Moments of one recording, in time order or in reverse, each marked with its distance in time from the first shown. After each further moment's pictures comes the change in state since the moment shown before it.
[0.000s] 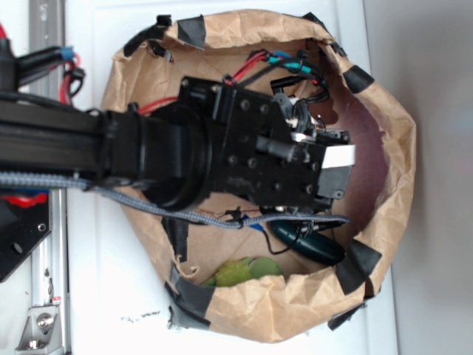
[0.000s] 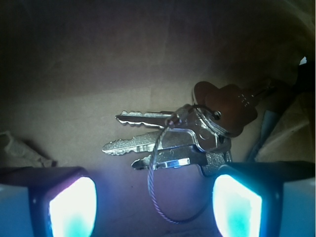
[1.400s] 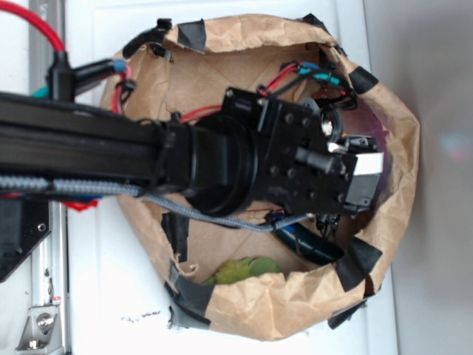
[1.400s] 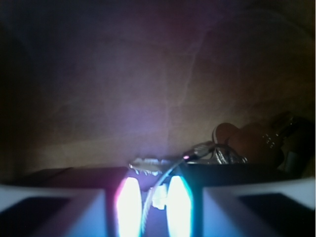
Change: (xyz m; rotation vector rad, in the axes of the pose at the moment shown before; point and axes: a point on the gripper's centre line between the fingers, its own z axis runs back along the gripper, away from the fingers) arm 0.018 -0.006 -0.012 0.013 -0.020 -0.028
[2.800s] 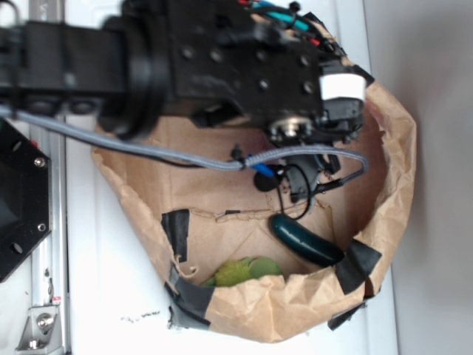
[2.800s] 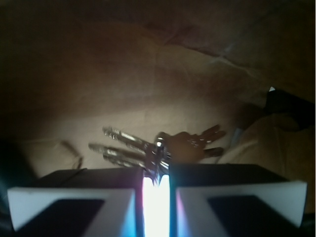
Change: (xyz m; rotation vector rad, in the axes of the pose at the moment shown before) arm -0.012 0.024 0.054 -0.192 0.018 -0.017
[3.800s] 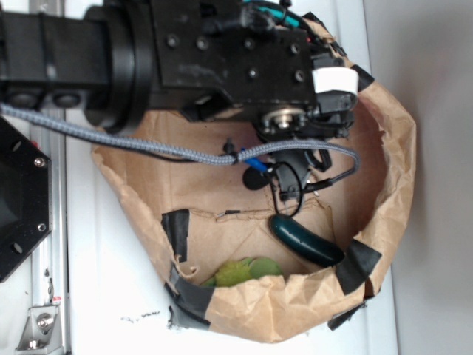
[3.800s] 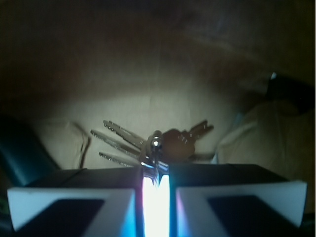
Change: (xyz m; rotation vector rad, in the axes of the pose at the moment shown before) arm -0.012 0.001 0.003 -0.012 0.067 -0.013
